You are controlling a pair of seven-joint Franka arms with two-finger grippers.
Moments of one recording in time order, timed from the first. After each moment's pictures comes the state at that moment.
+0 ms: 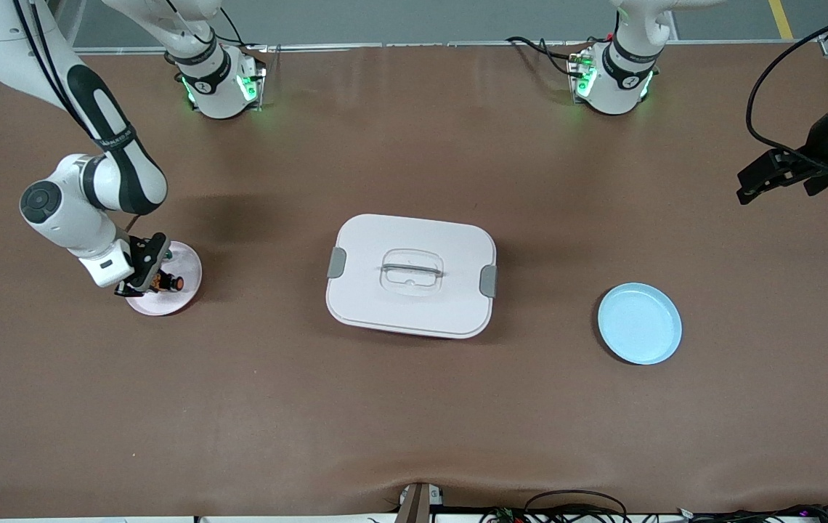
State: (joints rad) left arm 0.02 0.00 -0.10 -1.55 0.04 1.57 -0.19; right arm -0.17 0.35 0.02 -2.32 0.00 2.75 -1.47
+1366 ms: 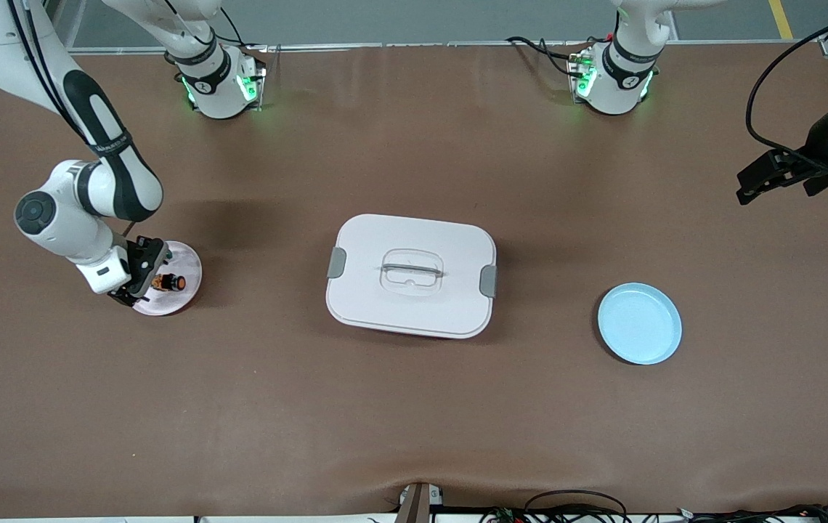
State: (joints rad) left arm 0.02 0.00 -0.10 -1.55 0.04 1.57 -0.19; right arm -0.17 0.35 0.02 -2.23 0.00 2.56 -1.41
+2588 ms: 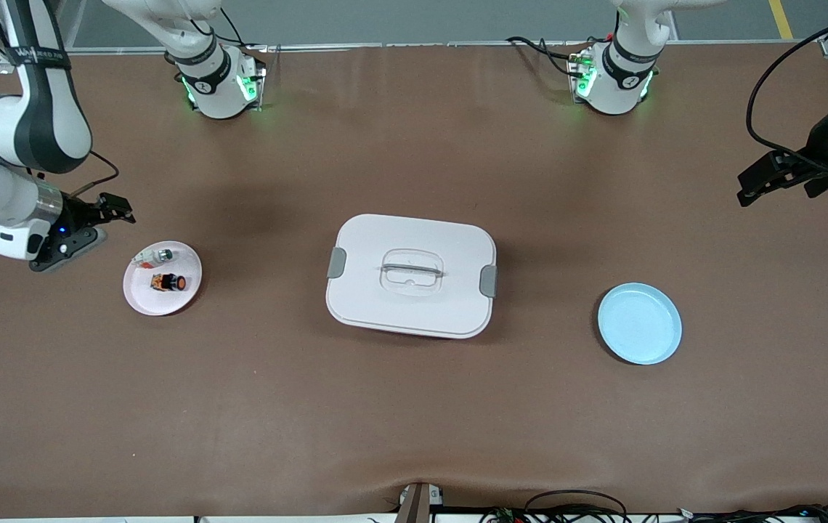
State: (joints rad) left arm 0.02 0.00 -0.10 -1.55 0.04 1.58 -0.19; right arm -0.18 0.03 0.01 -2.13 0.00 1.96 -0.65
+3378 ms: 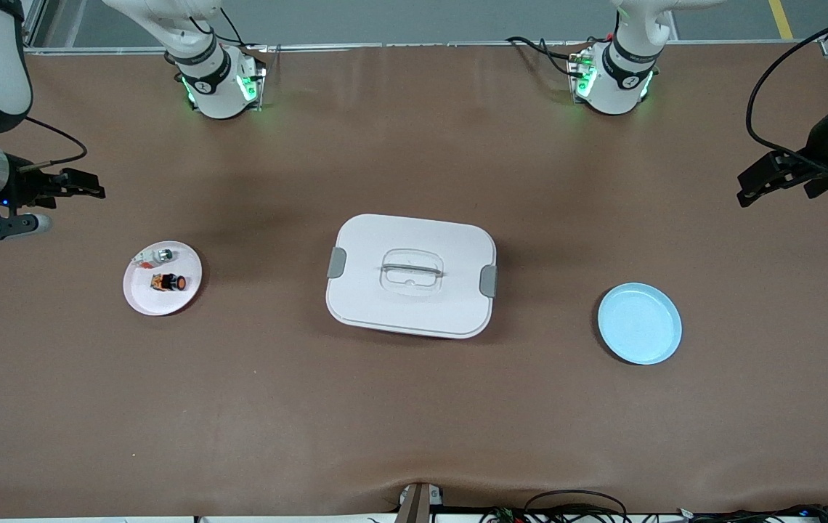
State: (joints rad) left arm 0.02 0.00 -0.10 -1.55 0.04 1.58 -0.19; right arm -0.16 -0.02 0.03 -1.92 0.00 1.64 -0.28
